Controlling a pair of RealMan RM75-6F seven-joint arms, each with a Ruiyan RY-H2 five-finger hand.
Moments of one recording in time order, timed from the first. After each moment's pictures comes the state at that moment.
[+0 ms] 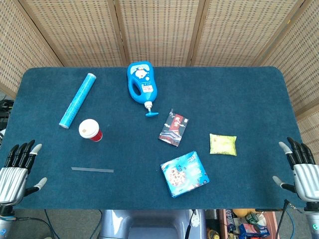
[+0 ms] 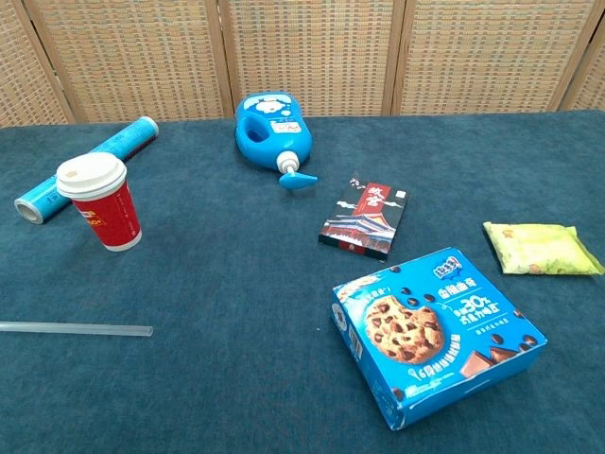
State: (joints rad) left arm -0.08 -1.14 0.06 -1.75 1.59 1.60 0.24; right arm 0.07 -1.08 0.06 -1.56 -1.54 1.51 0.09
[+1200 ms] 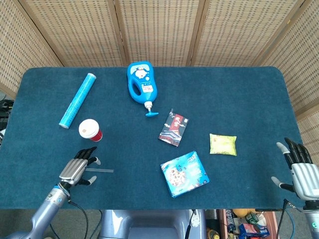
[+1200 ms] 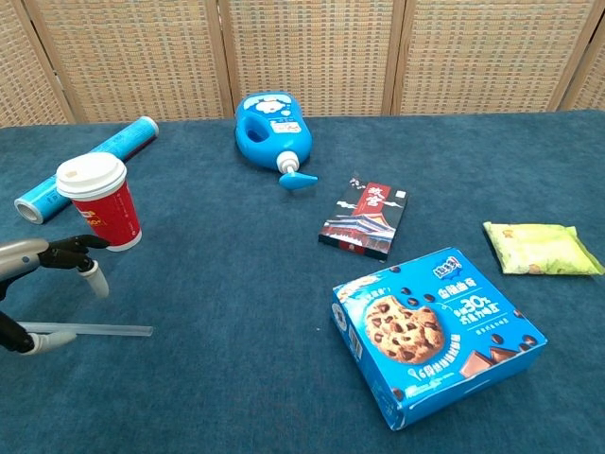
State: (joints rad) left arm -0.38 -1.41 -0.04 -1.67 1.22 1.00 0.23; right arm 0.09 -1.08 0.05 -1.55 -1.53 1.47 0.11
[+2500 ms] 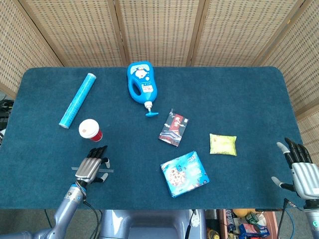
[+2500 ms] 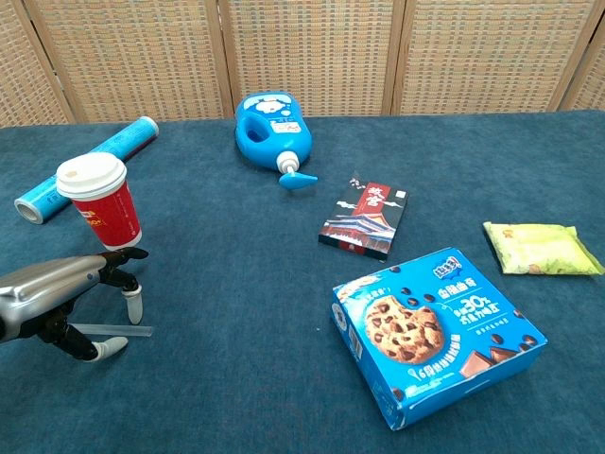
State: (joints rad) left arm -0.43 -1.62 -0.04 -1.56 1.11 1.07 0.41; right arm 0.10 -1.07 0.05 -1.55 -1.52 1.44 0.13
